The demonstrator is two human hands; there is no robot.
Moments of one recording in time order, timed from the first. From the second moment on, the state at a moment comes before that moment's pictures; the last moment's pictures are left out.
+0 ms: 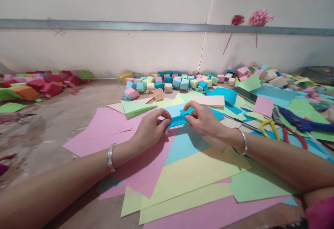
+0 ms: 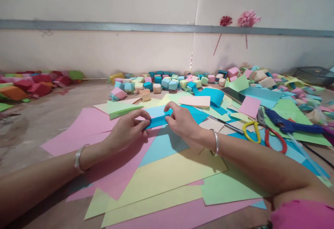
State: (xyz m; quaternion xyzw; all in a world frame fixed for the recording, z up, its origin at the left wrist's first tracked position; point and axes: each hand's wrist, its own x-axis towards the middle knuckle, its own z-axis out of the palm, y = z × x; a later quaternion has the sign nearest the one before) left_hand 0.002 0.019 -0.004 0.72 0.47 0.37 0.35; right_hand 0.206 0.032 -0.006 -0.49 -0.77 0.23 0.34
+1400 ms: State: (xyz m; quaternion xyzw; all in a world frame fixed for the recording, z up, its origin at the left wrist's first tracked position) left_hand 0.007 -0.044 0.013 0.89 0.39 -0.21 -0.13; right_hand 0.187 -0.023 -0.011 -0.37 -0.90 -0.24 0.03
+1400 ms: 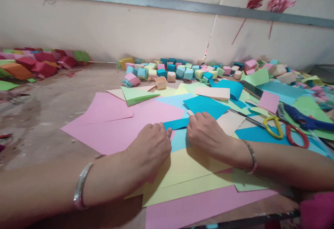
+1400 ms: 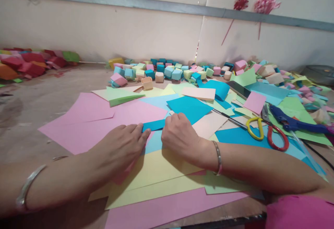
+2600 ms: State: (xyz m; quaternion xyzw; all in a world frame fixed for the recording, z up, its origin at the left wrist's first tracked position) left_hand 0.009 -0.041 0.021 0.90 0.37 -0.21 -0.10; right_hand 0.184 -0.023 -0.005 -0.43 -0.88 -0.13 -0.12
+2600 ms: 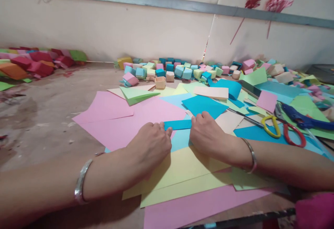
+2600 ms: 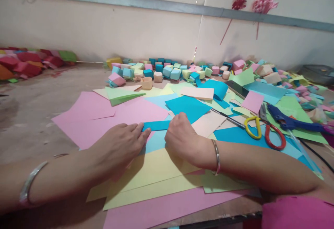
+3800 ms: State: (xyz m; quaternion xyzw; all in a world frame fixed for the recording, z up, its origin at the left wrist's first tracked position) left_hand 0.006 -0.017 0.008 0.90 0.43 -0.01 -0.13; right_hand 0.183 -0.038 -0.013 -0.39 -0.89 -0.19 -0.09
